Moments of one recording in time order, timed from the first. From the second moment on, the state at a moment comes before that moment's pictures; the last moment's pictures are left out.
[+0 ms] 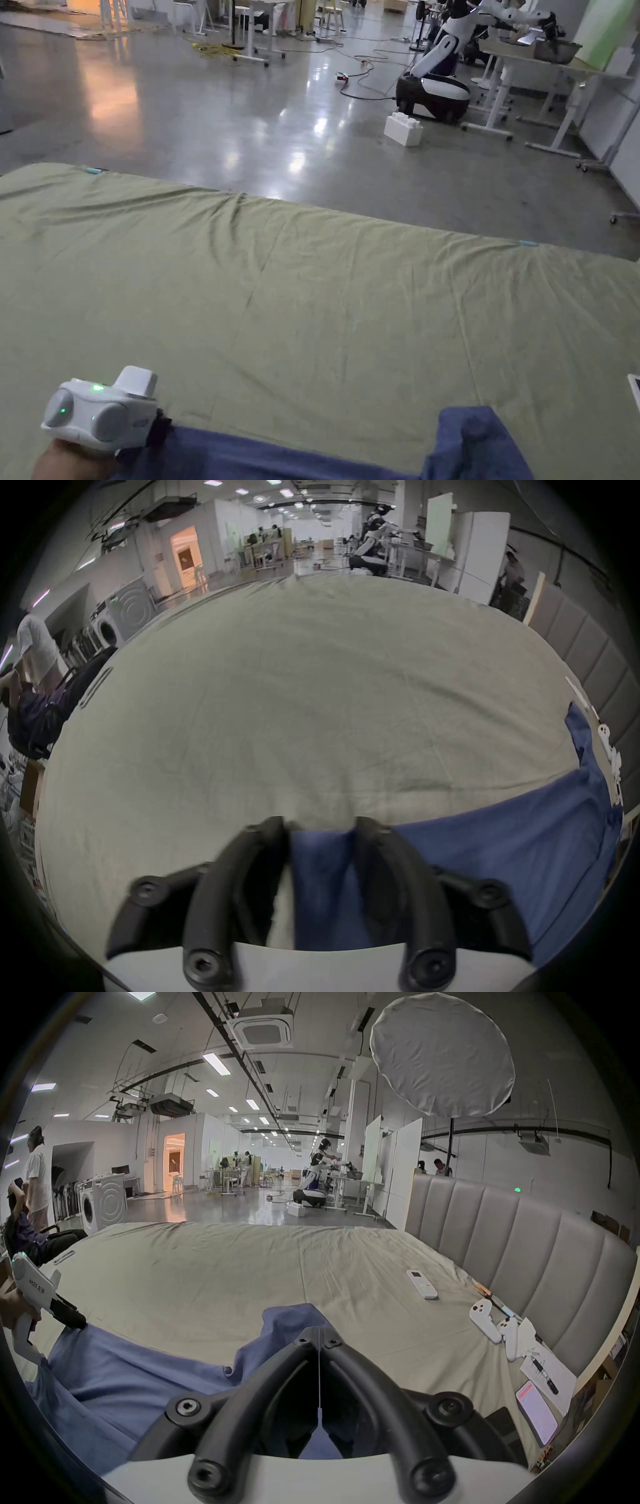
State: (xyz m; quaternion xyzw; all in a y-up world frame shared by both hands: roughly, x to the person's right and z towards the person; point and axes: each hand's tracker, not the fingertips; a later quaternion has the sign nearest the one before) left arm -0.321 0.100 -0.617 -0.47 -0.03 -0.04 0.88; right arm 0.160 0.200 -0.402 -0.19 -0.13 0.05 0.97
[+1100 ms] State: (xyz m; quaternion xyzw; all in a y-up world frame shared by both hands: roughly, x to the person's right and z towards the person) left arm -0.319 0.146 -0.576 -0.42 -0.03 -0.01 0.91; right arm 0.248 0.110 -0.583 -0.50 -0.07 0.04 0.87
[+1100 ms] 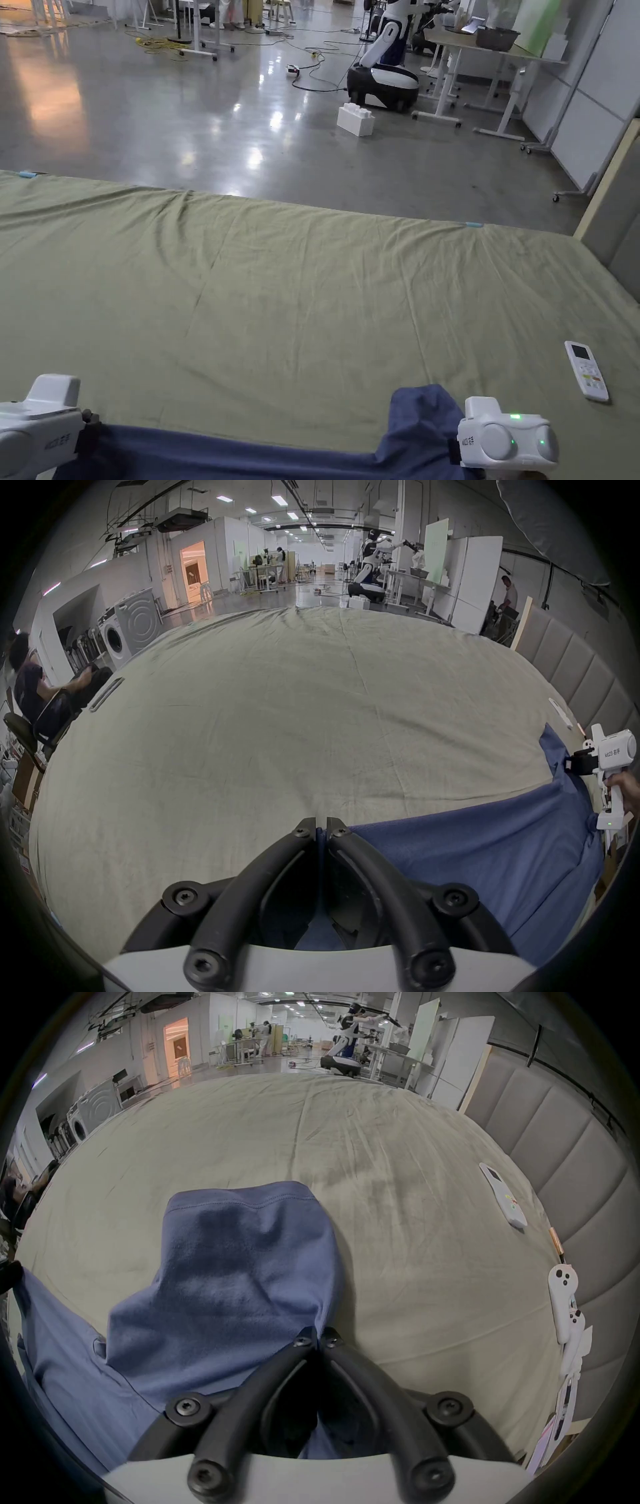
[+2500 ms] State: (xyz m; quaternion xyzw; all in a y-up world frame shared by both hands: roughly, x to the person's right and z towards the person) left arm -0.376 0.153 -0.329 -0.43 -0.07 0.00 0.90; right arm 0.239 0.157 -0.255 -0.47 -0.04 0.04 0.88
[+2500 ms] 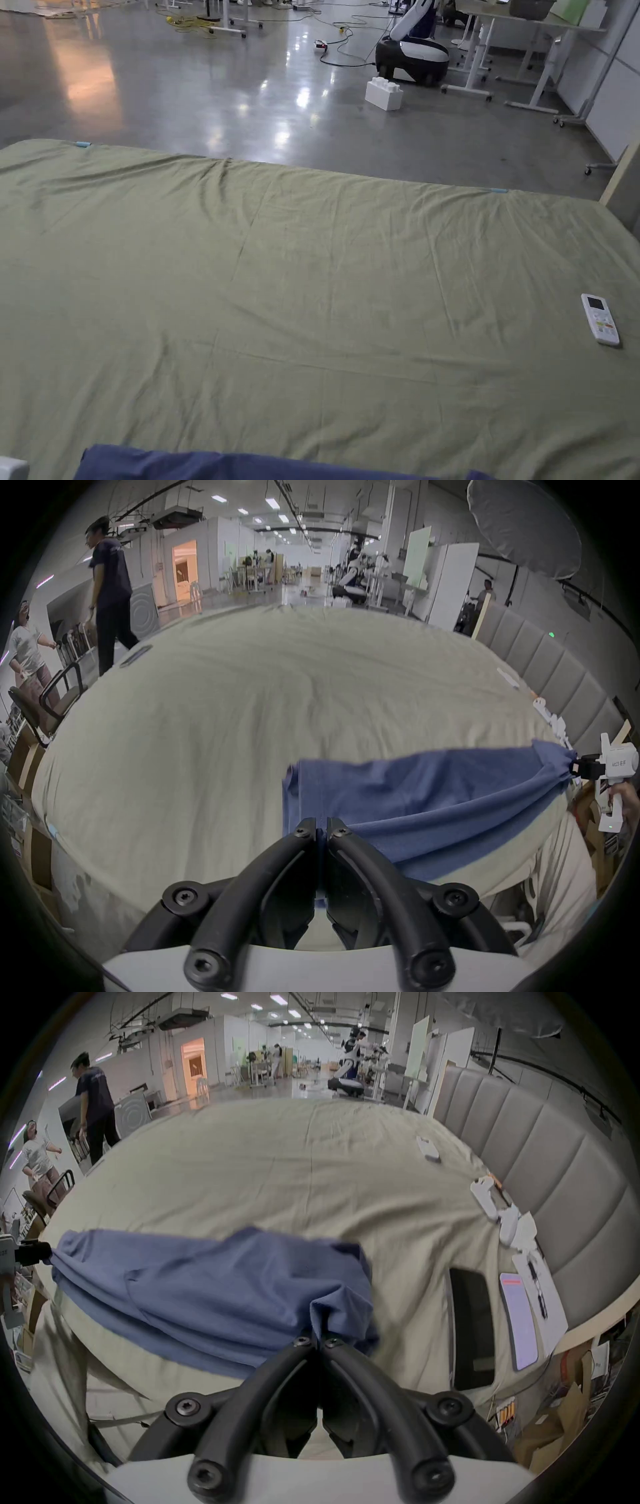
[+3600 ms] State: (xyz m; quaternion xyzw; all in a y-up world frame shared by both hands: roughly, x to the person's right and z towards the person) left arm -0.270 0.234 -0.404 -0.22 -0.07 0.00 0.97; right arm 0.179 0.250 -0.321 -0.26 -0.09 0.06 0.96
